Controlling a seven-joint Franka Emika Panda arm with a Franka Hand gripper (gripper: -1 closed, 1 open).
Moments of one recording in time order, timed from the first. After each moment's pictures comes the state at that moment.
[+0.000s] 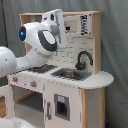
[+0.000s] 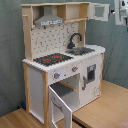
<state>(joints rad) -0.21 -0.98 0.12 -2.49 -0.69 3.02 -0.19</state>
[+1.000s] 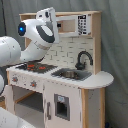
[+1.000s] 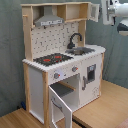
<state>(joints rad) -0.21 -0.78 0.27 -2.33 -0.69 3.06 -0.11</state>
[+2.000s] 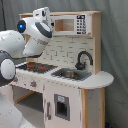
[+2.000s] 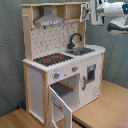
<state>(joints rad) -0.27 -0.60 0.43 -2.16 -0.69 3.08 -0.01</state>
